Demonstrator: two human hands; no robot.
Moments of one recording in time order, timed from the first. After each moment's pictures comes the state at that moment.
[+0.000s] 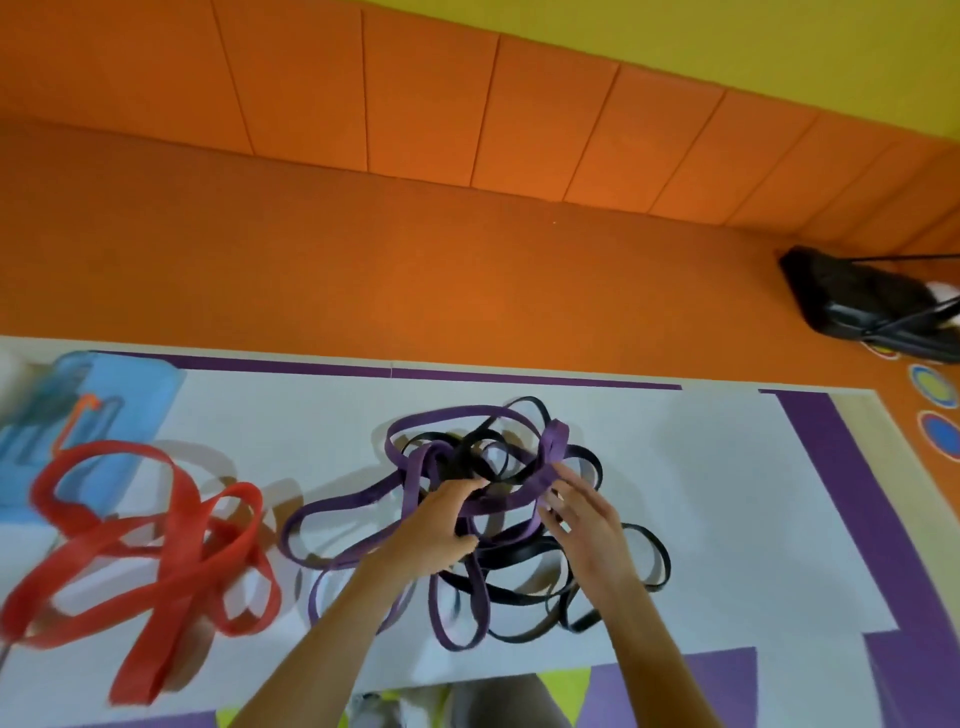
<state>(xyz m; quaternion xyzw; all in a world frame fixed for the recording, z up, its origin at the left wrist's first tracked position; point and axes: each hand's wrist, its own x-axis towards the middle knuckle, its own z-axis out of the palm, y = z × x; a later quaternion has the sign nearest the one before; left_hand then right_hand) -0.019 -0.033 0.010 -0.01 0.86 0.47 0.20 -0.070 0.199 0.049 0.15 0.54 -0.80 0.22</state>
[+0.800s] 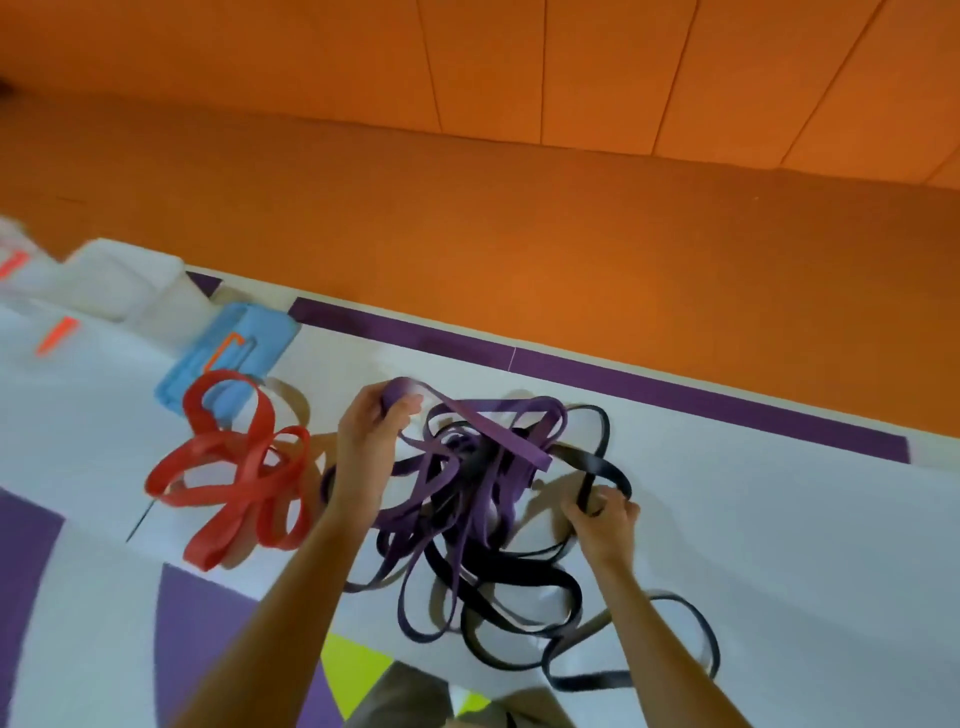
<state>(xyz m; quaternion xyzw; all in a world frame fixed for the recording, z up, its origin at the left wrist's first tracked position) -0.070 -0.023 0.080 -0.42 0.68 0.55 -0.25 -0.192 0.235 -0.075 0.04 0.87 -0.39 0.30</state>
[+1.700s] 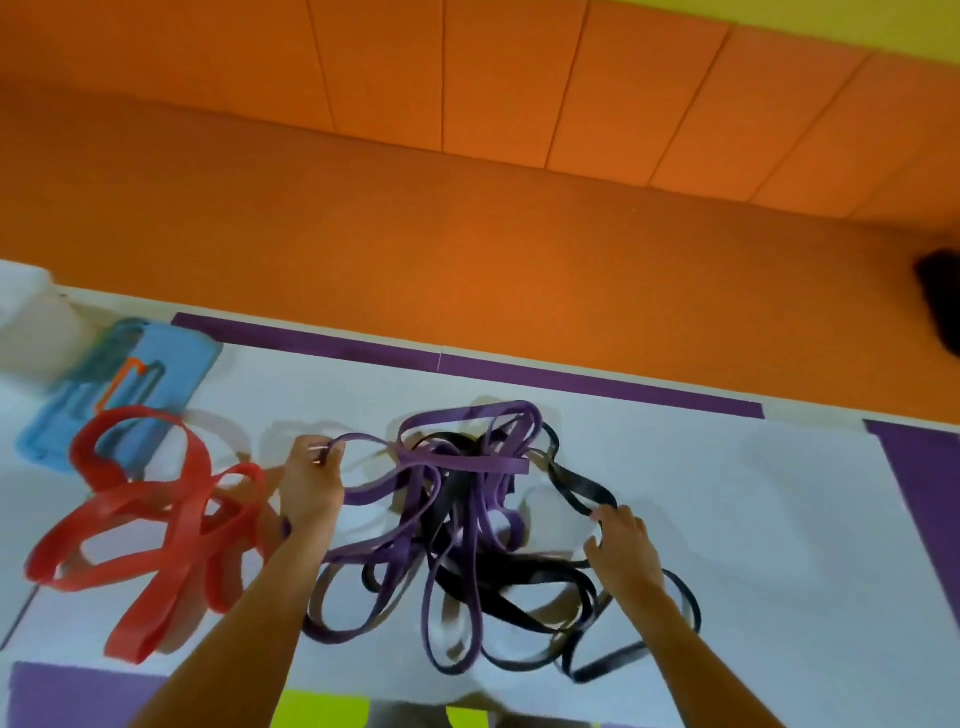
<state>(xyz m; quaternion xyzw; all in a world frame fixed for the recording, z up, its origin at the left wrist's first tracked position) -0.030 -0.119 -0.038 -0.48 0.76 0.41 -0.16 -0.158 0.265 -0.048 -0.10 0.97 -0.08 0.22</state>
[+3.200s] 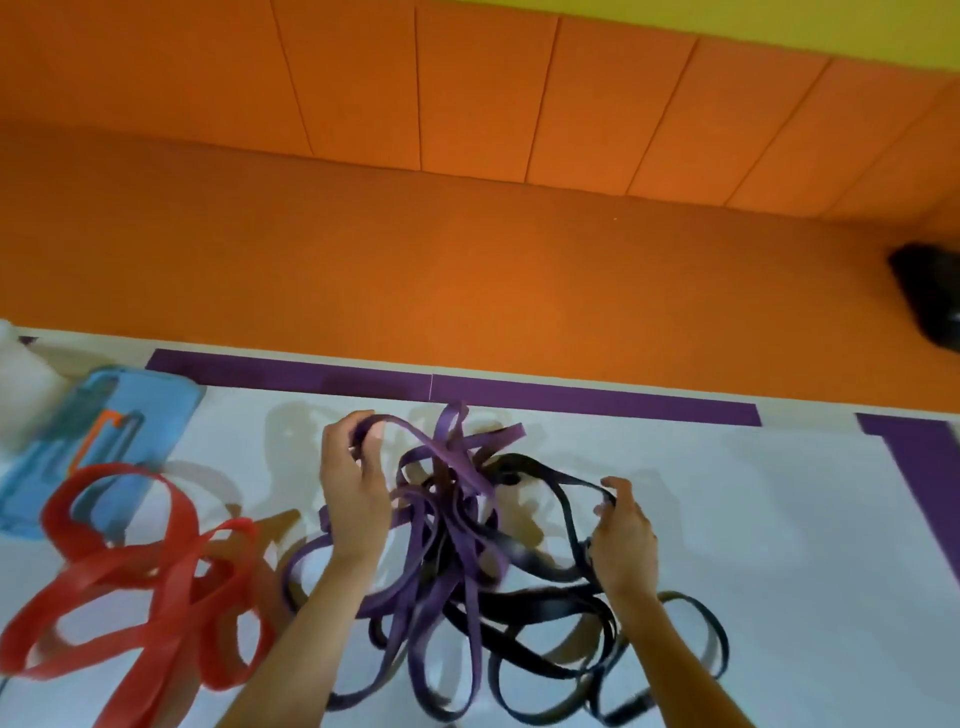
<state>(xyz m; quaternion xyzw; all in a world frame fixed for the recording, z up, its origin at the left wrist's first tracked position) -0.087 -0.090 0.022 -0.31 0.76 0.48 -0.32 -0.171 0.201 -0.018 0.05 0.95 -0.29 0.08</state>
